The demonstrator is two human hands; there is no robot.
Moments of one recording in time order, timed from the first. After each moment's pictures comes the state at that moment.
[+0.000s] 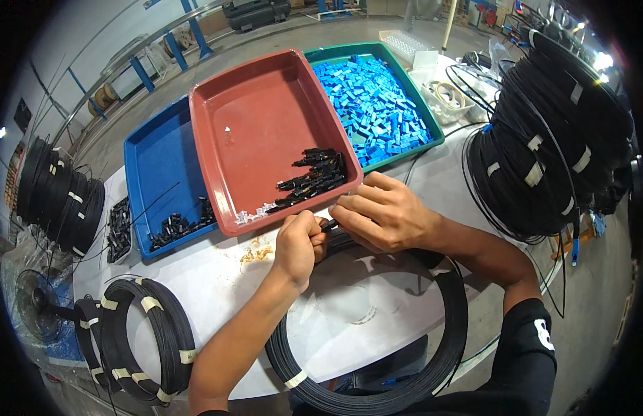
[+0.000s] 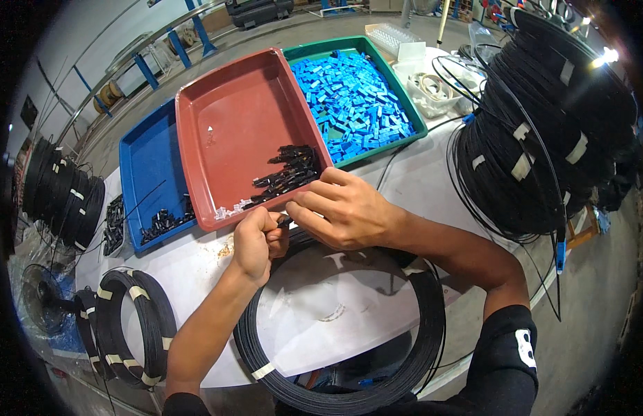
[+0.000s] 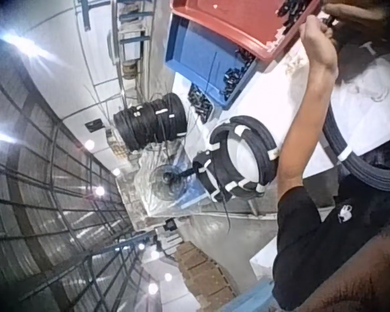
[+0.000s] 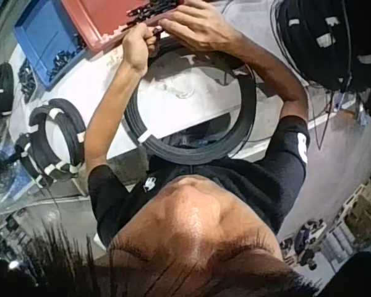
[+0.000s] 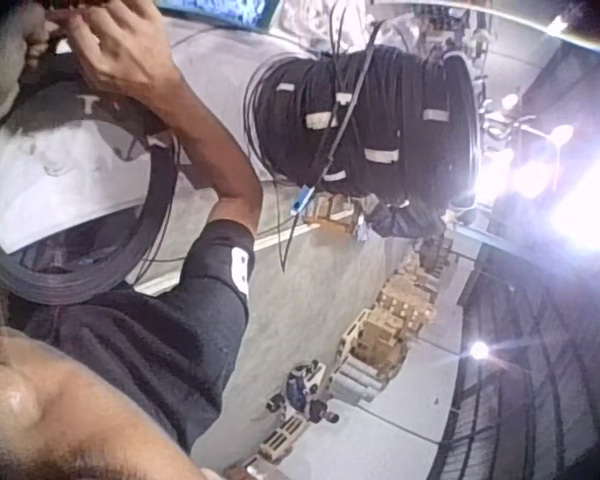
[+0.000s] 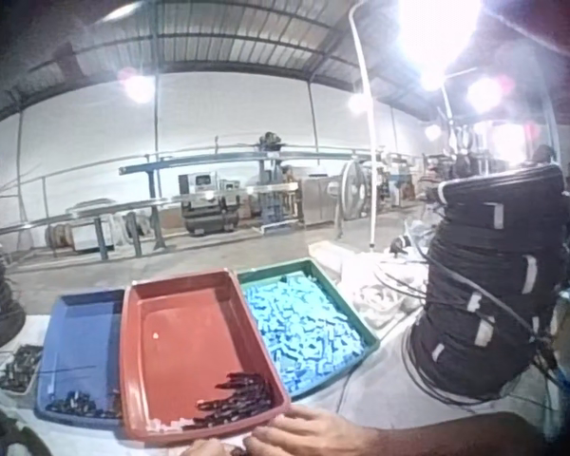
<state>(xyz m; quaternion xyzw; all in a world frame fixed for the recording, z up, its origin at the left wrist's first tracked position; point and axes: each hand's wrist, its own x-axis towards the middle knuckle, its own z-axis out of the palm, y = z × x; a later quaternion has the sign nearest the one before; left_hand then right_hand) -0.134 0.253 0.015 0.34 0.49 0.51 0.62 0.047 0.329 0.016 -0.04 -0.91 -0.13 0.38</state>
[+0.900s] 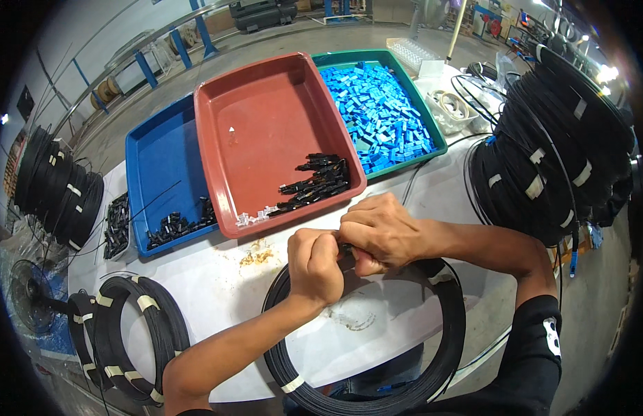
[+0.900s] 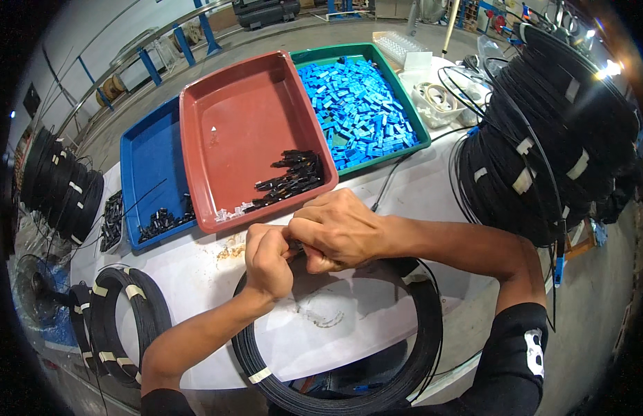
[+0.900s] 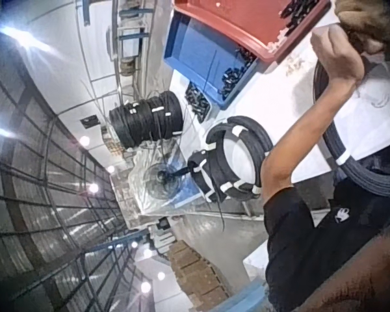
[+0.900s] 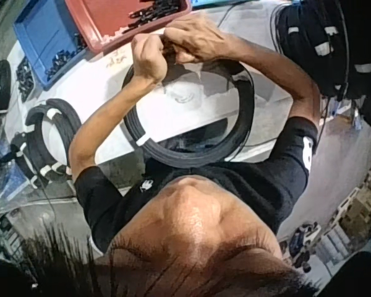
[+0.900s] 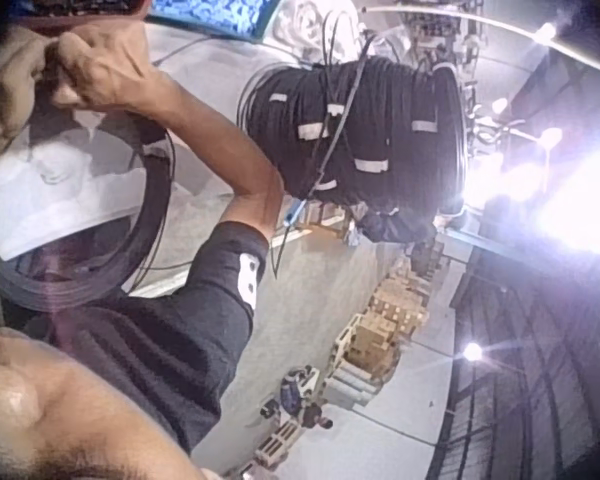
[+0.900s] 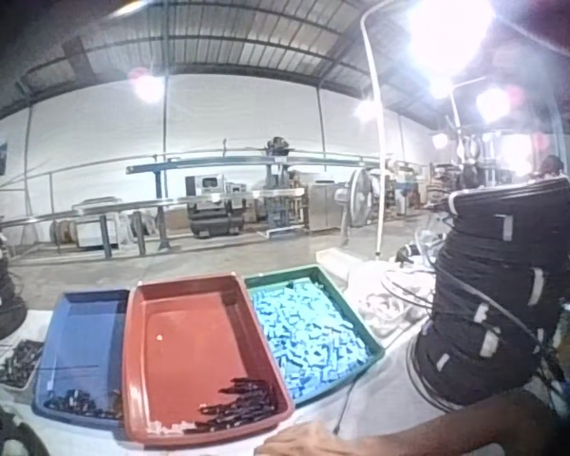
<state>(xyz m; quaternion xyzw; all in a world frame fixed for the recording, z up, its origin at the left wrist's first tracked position) -0.120 0.236 -0.013 0.71 0.47 0.52 0.01 0.039 0.323 0.025 -0.01 -0.94 0.09 0.34</state>
